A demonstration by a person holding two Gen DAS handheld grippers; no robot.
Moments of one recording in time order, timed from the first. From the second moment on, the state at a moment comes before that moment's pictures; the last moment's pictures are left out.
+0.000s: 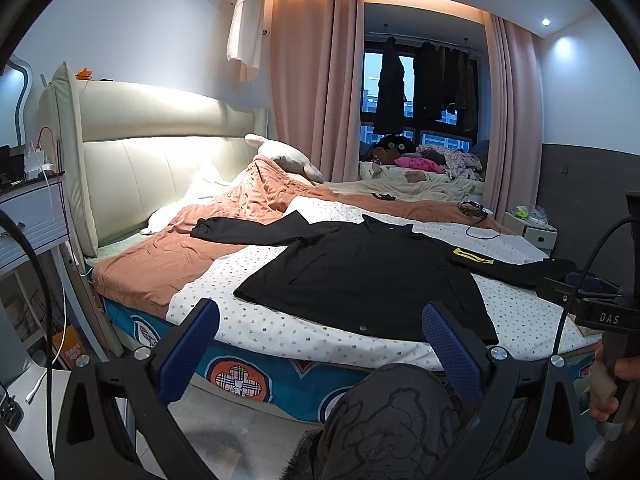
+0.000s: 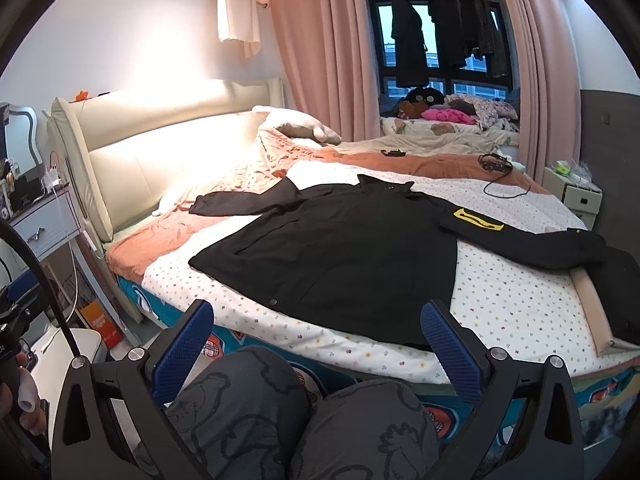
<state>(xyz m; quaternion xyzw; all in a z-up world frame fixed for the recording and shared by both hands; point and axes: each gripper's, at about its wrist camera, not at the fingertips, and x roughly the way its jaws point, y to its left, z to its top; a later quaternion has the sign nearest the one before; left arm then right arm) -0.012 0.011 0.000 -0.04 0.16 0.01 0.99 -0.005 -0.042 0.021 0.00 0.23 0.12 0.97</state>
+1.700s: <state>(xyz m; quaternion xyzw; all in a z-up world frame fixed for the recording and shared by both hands) -0.043 0.038 0.009 -0.05 0.14 0.02 0.99 -0.029 -0.042 0.017 0.00 0.21 0.12 0.97</state>
